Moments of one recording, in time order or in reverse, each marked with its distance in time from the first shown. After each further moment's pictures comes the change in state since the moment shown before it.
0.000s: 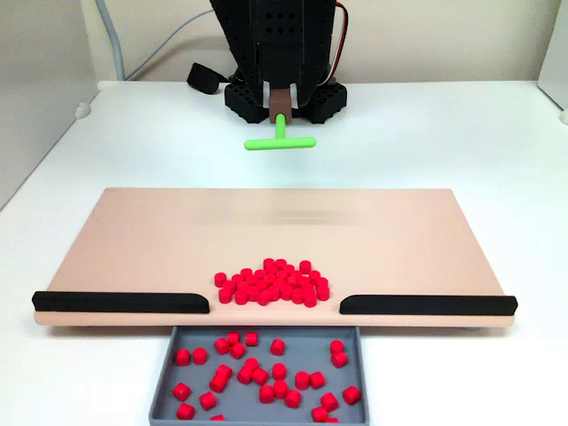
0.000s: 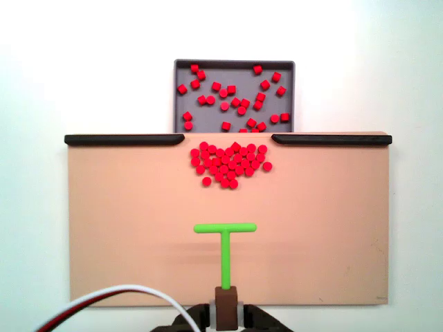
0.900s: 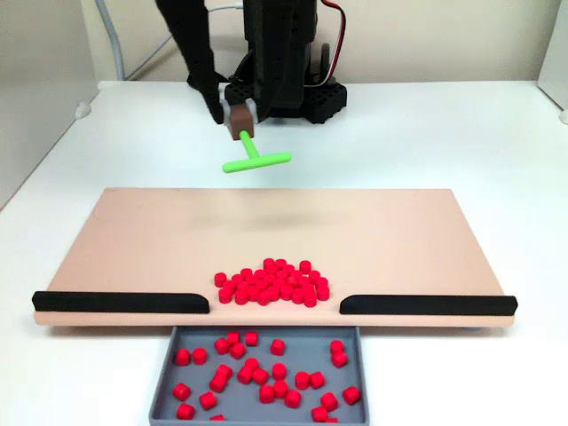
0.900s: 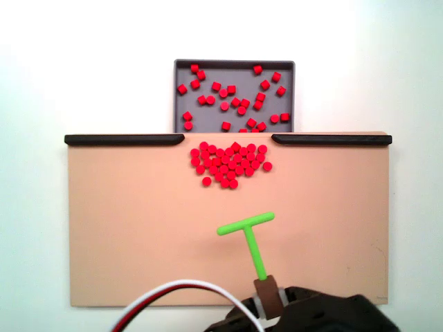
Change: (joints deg) arm 7.8 -5.6 -2.6 -0.5 -24.7
